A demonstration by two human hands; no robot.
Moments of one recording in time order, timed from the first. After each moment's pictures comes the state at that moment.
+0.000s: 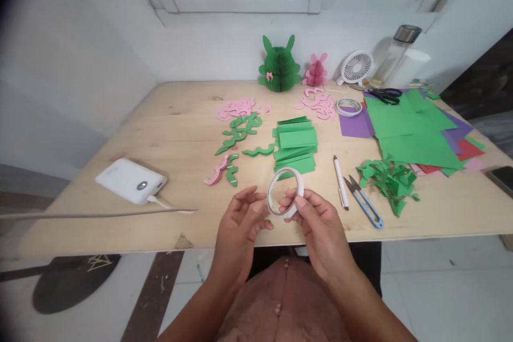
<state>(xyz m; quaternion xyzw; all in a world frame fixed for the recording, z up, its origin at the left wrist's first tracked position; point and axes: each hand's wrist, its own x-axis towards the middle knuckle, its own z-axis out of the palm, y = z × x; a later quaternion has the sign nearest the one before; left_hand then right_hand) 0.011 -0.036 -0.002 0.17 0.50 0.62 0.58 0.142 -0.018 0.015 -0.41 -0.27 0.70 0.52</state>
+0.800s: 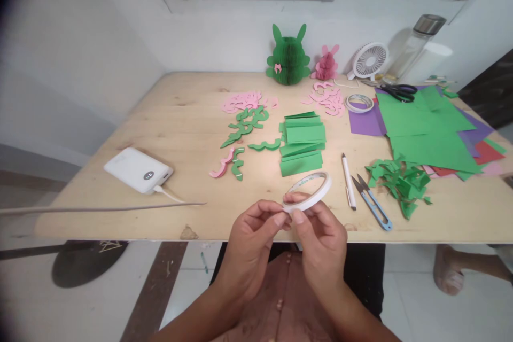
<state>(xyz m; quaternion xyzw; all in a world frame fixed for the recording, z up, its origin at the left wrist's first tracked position) 0.026 -0.047 0.014 0.17 0.43 0.59 0.66 0.128 -0.039 0.001 -0.48 -0.43 0.48 0.60</state>
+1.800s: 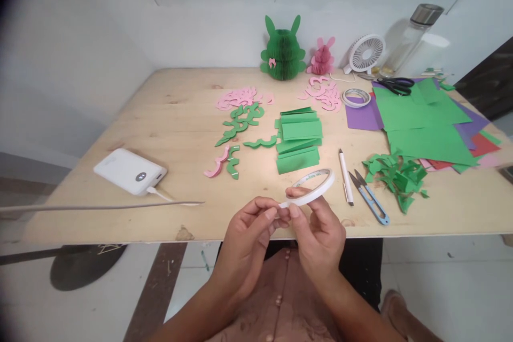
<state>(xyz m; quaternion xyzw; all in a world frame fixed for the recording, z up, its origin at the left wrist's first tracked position) 0.022 -0.044 0.015 0.17 0.41 0.58 0.68 0.128 -0.036 -0.004 -0.51 -0.50 0.37 0.59</state>
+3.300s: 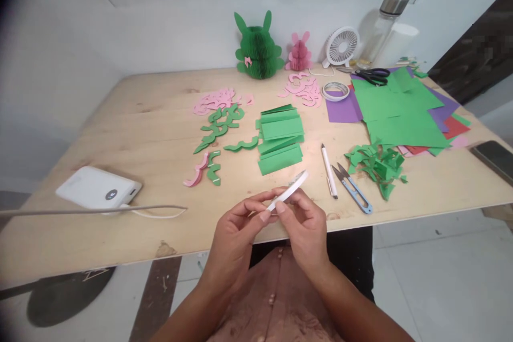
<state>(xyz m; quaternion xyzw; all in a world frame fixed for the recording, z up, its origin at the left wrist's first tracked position) 0.023 -0.036 0.003 0.27 0.46 0.54 0.65 0.137 -0.029 -0.018 -0.48 -0.42 0.51 0.57</state>
